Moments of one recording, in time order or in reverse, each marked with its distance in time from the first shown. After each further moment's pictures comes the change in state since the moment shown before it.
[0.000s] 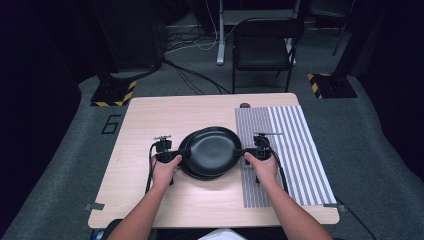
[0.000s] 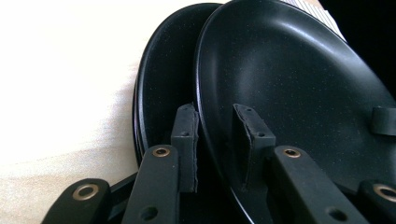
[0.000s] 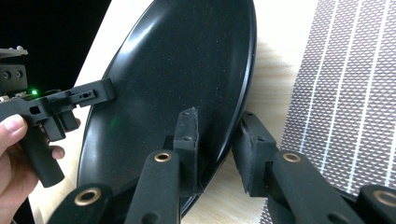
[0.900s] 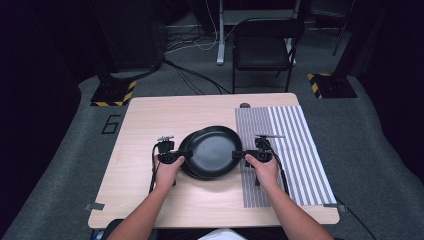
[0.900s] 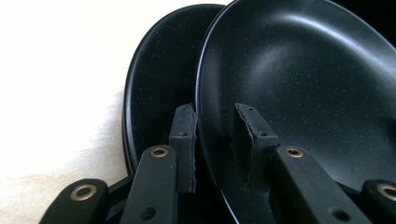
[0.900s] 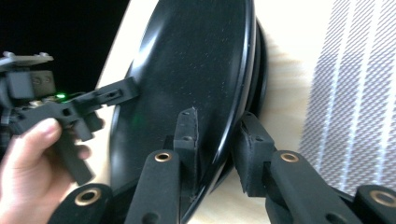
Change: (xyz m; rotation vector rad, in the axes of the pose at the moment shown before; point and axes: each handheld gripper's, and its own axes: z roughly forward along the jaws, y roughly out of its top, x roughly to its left) left arm -0.012 -0.003 0.002 -0.024 0.042 0.041; right arm 0.003 -0.008 -0.006 0.004 0.076 0.067
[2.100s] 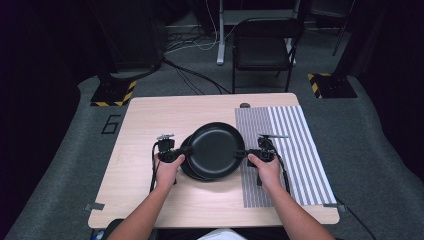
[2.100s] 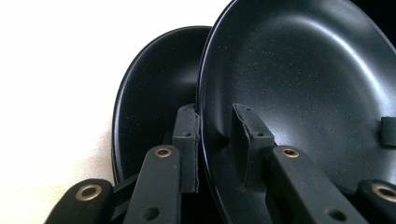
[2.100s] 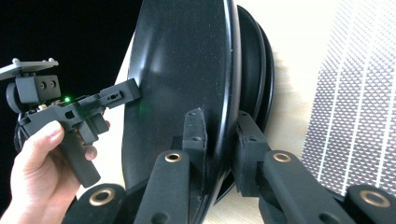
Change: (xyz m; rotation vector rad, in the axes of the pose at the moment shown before) left arm -0.008 0.007 -0.008 -0.015 -0.021 0.001; right arm -0.001 0.001 -0.008 -0.028 0.035 -0.002
